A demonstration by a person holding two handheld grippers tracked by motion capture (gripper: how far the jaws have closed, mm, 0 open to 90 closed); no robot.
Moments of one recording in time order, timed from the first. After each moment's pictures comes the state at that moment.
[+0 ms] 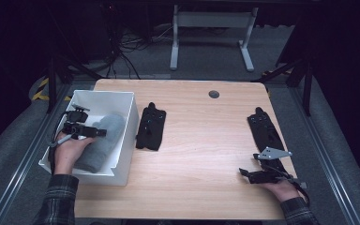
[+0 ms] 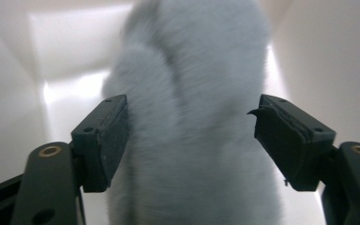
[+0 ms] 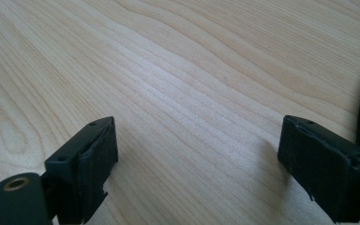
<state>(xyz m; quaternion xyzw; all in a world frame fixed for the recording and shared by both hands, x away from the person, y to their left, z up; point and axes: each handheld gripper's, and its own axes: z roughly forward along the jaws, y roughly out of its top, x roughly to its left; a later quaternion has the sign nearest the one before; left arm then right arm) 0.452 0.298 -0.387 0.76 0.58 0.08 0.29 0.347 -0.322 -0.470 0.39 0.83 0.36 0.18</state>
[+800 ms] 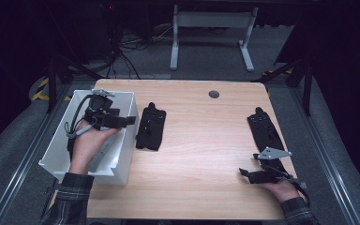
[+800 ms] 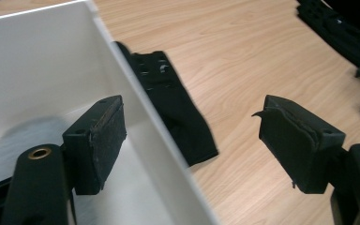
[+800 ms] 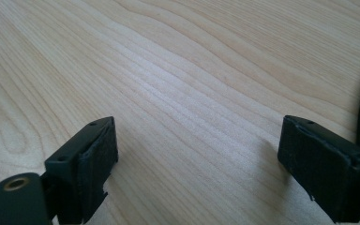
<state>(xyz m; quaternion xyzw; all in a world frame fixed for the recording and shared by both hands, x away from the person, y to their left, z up) 0.428 0.200 -0.311 0.80 0.44 0.08 0.39 0.347 -0.322 -0.470 0.39 0.83 0.36 0.18</state>
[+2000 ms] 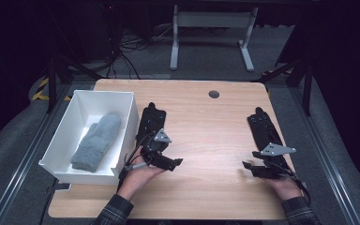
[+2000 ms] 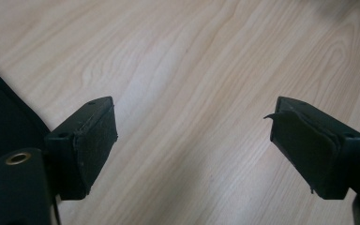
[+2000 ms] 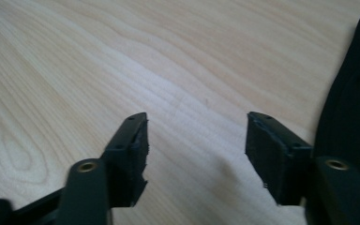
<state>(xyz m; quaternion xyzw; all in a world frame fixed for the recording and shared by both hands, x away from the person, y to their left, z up) 0.385 0.080 -0.430 0.88 0.30 0.05 0.37 0.350 -0.323 -0.448 0.39 0.83 0.35 0.20</state>
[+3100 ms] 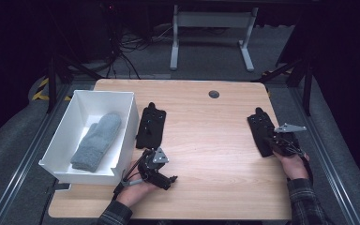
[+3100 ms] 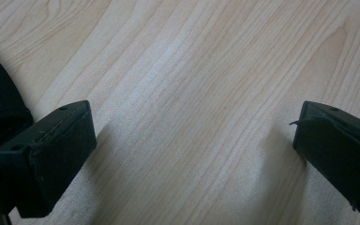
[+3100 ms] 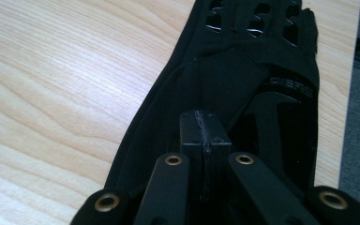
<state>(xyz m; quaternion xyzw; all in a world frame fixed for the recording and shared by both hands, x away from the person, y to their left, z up) 0.364 0.090 -0.478 0.89 0.26 0.09 0.36 0.417 -0.381 -0.448 0.48 0.79 0.29 0.24</state>
